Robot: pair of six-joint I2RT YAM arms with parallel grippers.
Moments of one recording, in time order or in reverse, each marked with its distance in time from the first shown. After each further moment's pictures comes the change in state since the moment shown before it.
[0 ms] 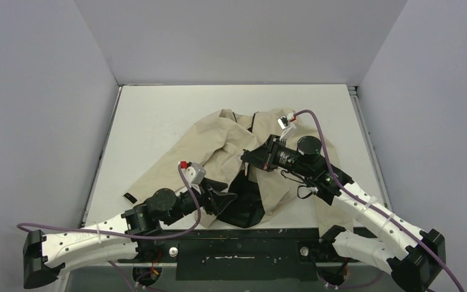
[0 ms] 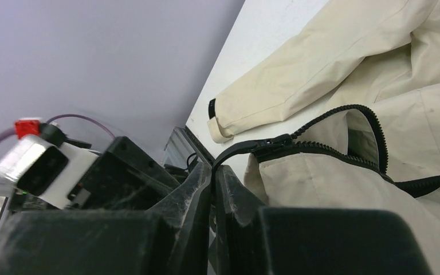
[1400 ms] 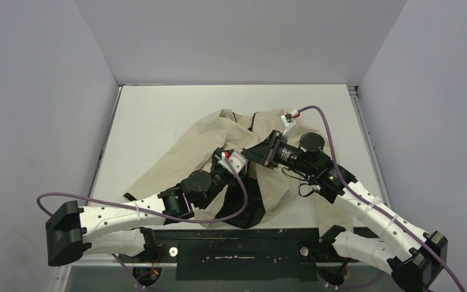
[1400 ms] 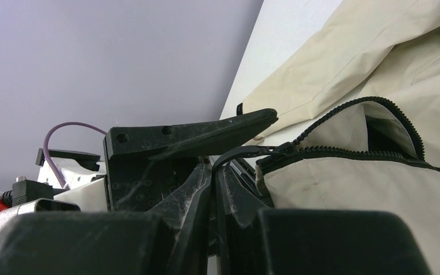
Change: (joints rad) left arm -0.001 0.475 0.305 0.190 -0.364 0.665; right arm 0.000 -0.001 0.061 -0.047 0.004 0.157
